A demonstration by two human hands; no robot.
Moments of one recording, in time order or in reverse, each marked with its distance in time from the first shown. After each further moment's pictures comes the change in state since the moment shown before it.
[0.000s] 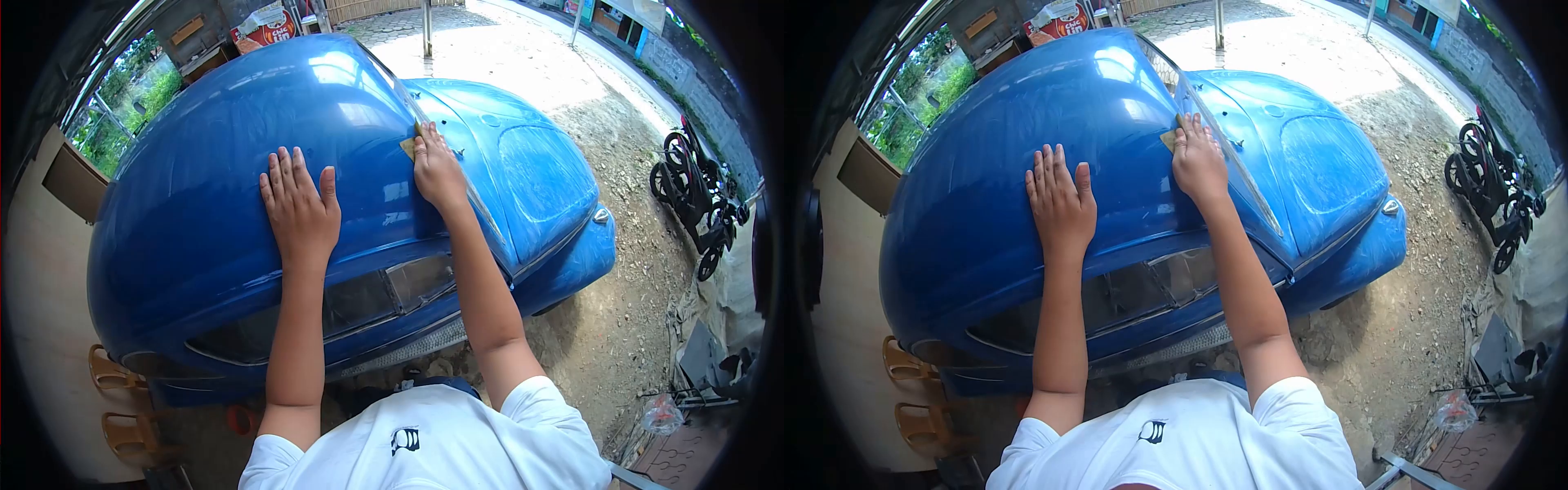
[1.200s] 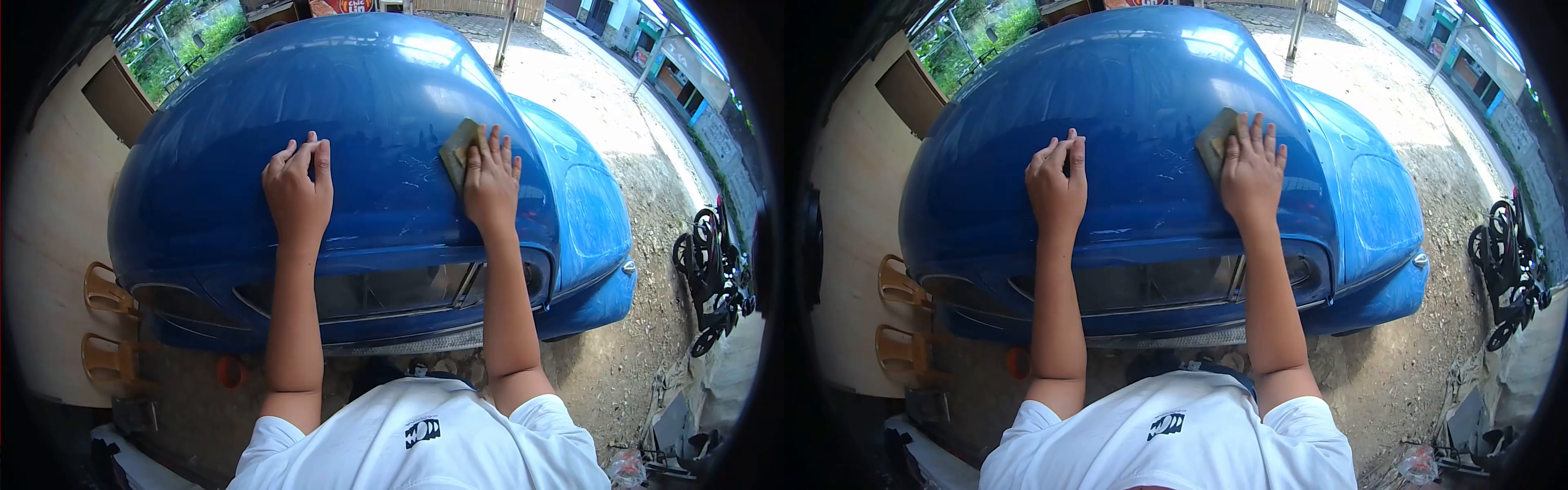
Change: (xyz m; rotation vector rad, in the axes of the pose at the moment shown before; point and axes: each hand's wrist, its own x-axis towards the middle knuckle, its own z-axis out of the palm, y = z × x) left_hand -0.010 -0.178 -0.064 -0.222 0.153 -0.200; right_hand -0.045 -0.130 0.038 -0.204 0.111 -0.198
